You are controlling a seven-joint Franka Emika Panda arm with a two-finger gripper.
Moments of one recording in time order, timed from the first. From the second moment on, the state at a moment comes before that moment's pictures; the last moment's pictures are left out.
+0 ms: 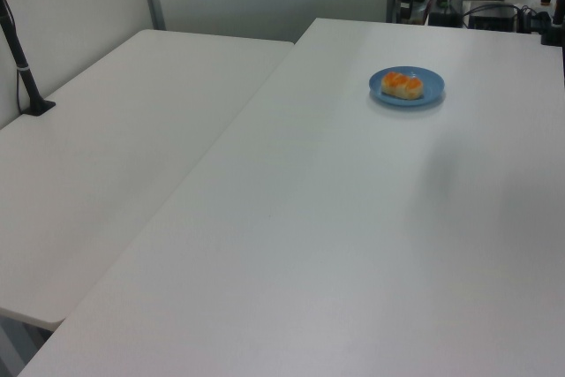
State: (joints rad) arm 0.10 0.06 -0.19 -1.58 -0.03 1.72 -0.04
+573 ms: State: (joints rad) arm 0.10 0.06 -0.19 -1.58 -0.03 1.72 -0.04
